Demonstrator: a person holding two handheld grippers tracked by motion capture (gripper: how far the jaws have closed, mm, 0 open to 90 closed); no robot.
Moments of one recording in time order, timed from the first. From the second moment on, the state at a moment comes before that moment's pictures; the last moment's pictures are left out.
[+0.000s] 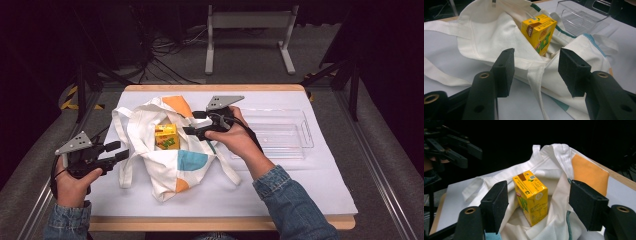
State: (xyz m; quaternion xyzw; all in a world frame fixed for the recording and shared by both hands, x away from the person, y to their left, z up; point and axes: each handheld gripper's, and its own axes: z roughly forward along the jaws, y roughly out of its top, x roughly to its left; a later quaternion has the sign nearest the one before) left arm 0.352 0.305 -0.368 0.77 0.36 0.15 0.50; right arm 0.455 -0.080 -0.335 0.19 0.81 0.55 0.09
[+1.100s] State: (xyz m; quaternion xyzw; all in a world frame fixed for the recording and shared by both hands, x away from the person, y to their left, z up) left arm 0.352 0.305 -0.365 0.77 0.36 0.14 0.51; right arm 0.488 -0.032 -0.351 0.13 0.84 0.52 0.07
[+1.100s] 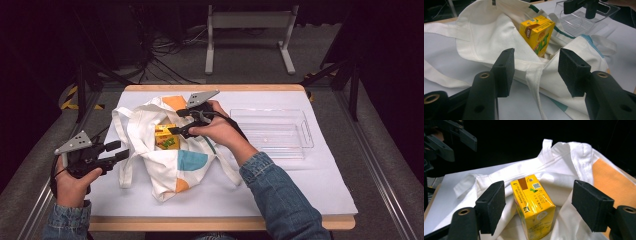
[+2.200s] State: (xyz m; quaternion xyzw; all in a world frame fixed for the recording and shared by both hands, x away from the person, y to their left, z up) left arm 0.352 0.304 -0.366 0.77 0.36 0.14 0.51; right arm 0.500 -0.008 -0.401 0.11 0.84 0.53 0.05
